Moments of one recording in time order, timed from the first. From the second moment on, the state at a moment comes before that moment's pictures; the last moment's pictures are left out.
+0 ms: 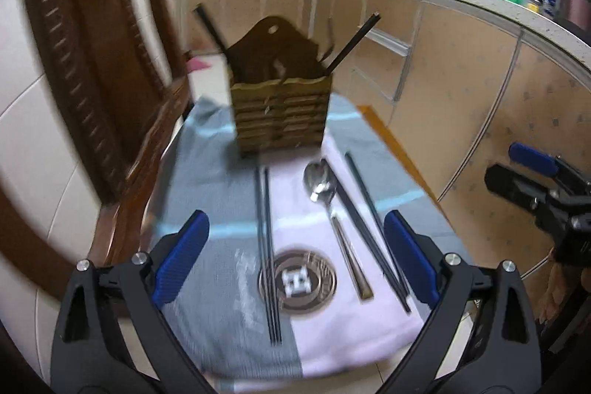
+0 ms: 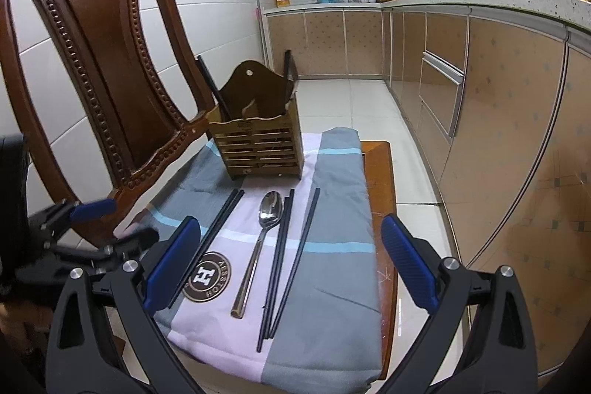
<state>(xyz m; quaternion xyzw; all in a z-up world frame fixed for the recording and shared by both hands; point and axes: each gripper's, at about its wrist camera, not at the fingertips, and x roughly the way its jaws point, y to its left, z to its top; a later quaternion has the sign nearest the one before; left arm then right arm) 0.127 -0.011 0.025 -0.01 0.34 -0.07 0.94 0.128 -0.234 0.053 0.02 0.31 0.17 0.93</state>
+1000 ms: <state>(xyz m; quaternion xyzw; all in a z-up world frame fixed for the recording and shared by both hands) 0.318 -0.018 -0.091 -0.08 0.47 -0.30 0.83 0.219 -0.235 -0.008 0.05 0.39 0.14 0.91</state>
